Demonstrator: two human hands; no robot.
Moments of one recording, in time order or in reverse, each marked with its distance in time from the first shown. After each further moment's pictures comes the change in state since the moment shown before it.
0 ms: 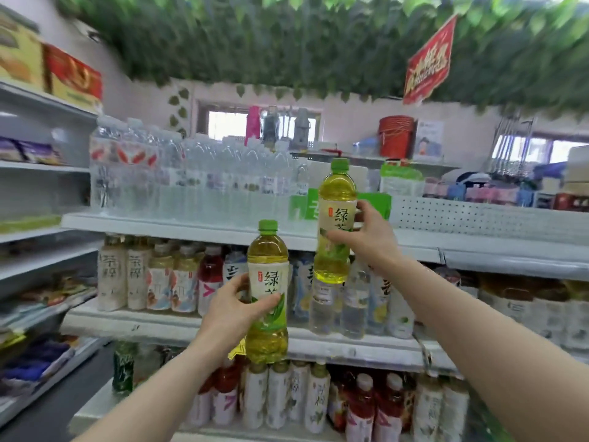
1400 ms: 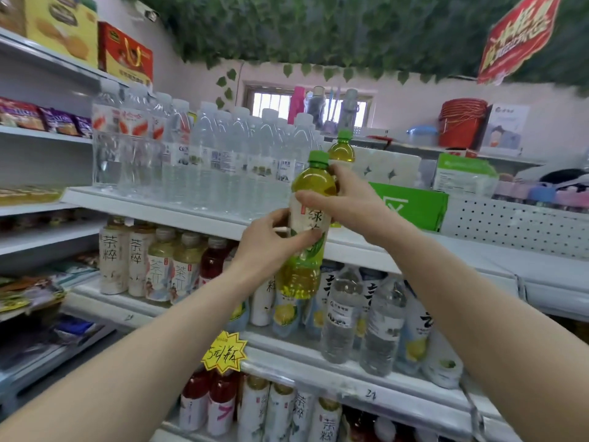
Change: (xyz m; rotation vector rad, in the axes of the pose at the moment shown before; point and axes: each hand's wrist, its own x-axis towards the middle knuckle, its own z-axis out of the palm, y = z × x) left_hand 0.135 0.044 0.055 0.088 0.088 0.212; right_hand 0.110 0.000 0.051 0.028 -0.375 -0.191
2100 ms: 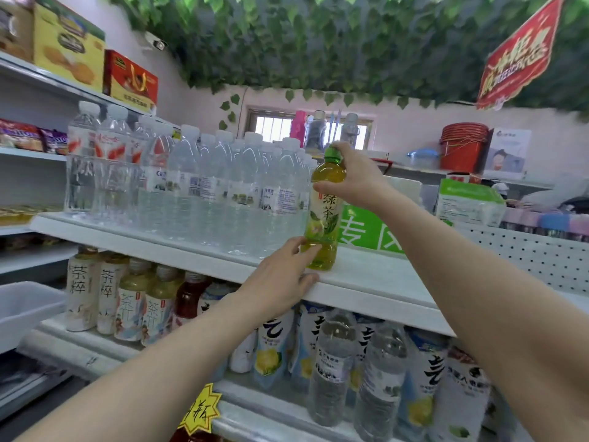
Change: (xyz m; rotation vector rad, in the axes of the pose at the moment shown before) left_hand 0.061 -0.019 0.047 0.767 -0.257 0.305; right_hand 0.121 0.036 -0.055 -0.427 0.155 -0.111
